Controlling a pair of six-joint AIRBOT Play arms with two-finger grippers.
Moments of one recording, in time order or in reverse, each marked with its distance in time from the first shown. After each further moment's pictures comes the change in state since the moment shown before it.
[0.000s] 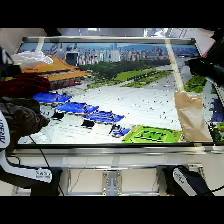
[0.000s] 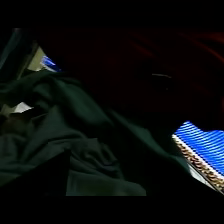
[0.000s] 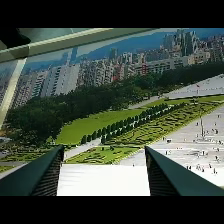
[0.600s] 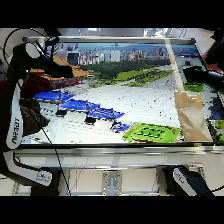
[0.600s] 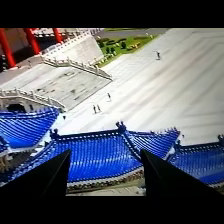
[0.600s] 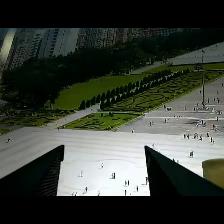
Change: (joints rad) left arm -0.316 -0.063 0.000 -0.720 0.045 0.441; right arm 0.000 0.000 0.000 -0.059 0.108 0.005
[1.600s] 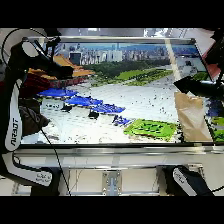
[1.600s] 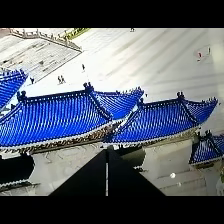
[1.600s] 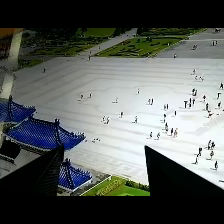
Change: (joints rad) left arm -0.006 0.023 0.000 -0.185 -0.124 0.028; right arm 0.000 0.000 -0.002 0.005 0.291 0.073
